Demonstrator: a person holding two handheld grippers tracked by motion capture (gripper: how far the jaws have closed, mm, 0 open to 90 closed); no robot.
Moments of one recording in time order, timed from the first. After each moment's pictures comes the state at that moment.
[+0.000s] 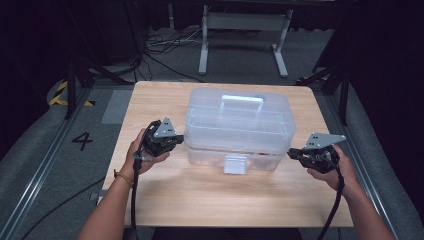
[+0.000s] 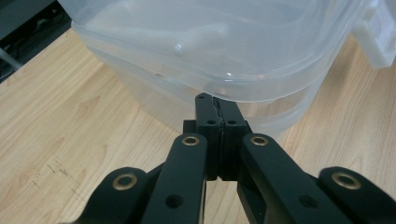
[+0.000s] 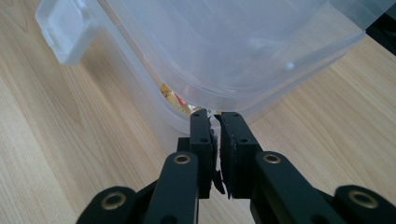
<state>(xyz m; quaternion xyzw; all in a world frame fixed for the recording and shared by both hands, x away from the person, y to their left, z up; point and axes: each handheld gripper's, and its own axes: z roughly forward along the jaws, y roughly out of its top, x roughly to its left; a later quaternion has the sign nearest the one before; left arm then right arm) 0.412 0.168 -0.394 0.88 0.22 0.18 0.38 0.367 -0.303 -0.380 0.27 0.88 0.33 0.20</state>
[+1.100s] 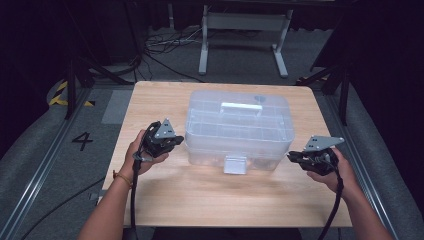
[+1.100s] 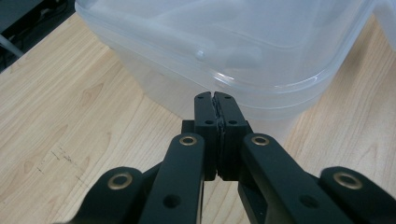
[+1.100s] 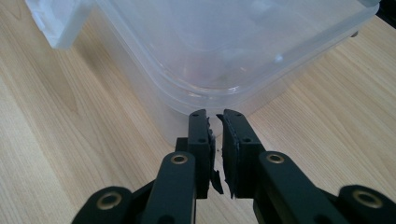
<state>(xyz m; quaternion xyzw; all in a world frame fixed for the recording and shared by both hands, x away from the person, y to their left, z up) 0.414 0.171 -0.399 0.89 0.22 0.19 0.36 0.367 -0.308 -0.392 0.28 0.88 0.33 0.19</state>
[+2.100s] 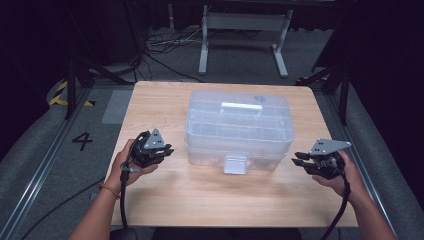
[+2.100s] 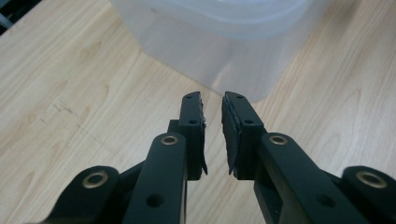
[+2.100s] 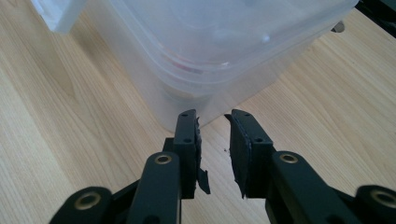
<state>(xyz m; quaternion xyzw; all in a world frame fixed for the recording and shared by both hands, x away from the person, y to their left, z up) 0.385 0.199 -0.408 0.90 0.23 0.18 0.32 0.356 -0.320 -0.390 0.28 0.88 0.32 0.21</state>
